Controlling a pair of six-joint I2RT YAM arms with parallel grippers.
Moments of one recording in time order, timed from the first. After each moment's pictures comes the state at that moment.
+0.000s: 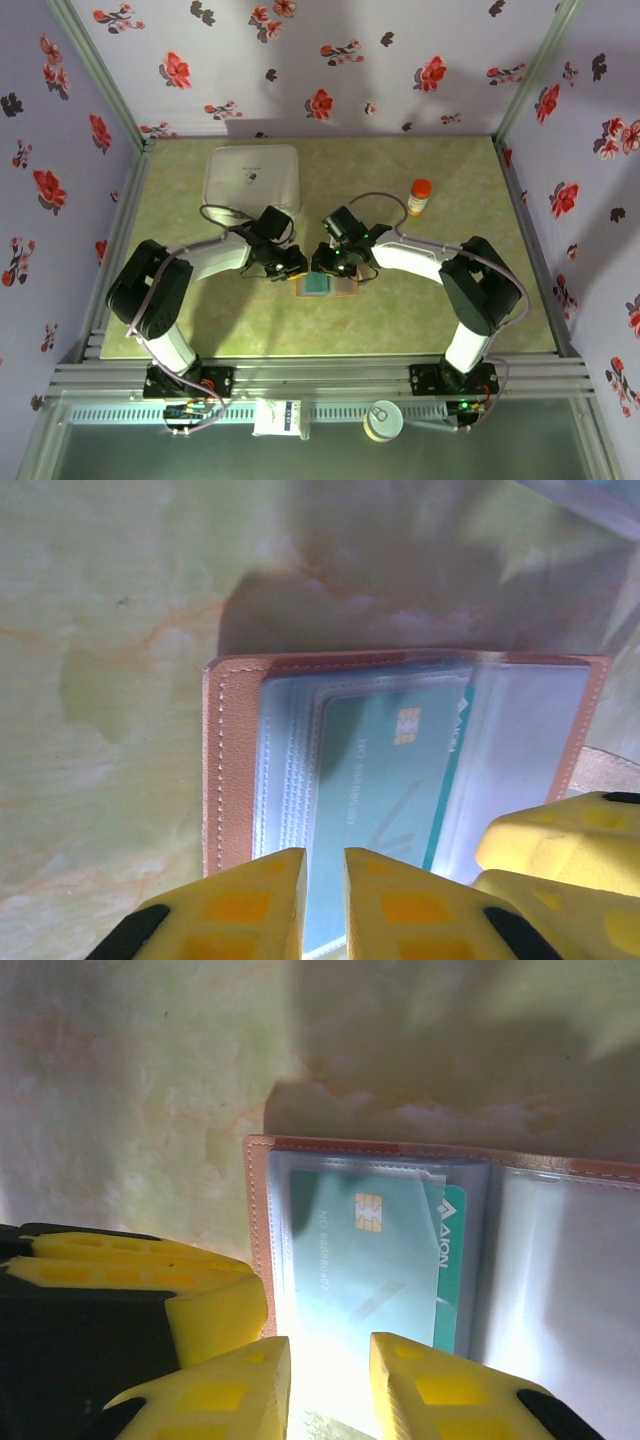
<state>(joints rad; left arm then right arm) -0.64 1.70 0.94 -0.38 0.39 -0.81 0.77 1.73 1.05 -0.38 -0.30 0.85</state>
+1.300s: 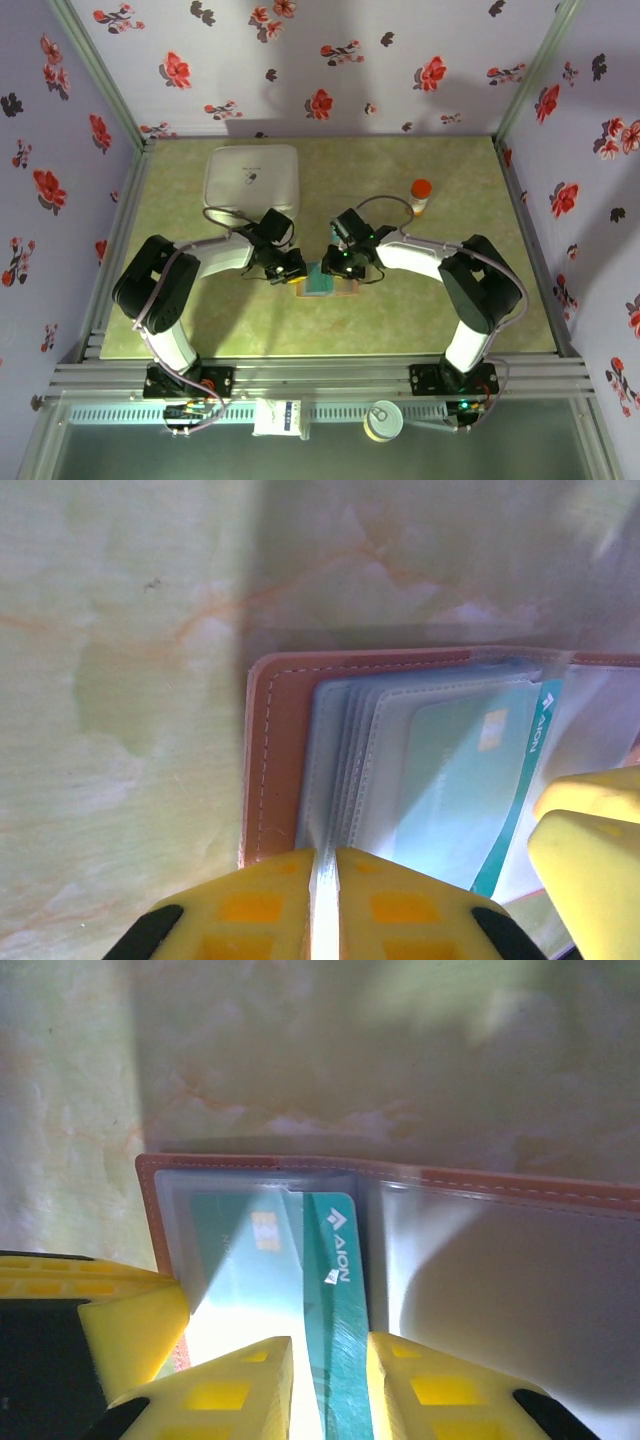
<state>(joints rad) -0.63 1.73 0.93 -0.38 0.40 -0.81 0.72 1.73 1.00 -0.39 -0.27 0.83</state>
